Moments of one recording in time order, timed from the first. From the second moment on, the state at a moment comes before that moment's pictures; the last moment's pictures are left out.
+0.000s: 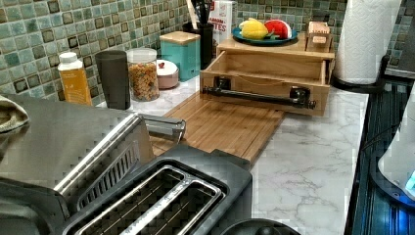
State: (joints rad) arm -0.03 0.07 -0.03 -1.86 -0.05 0.25 -0.12
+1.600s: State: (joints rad) arm 0.01 0.02 -0.01 -2.15 -0.01 0.54 -0.55
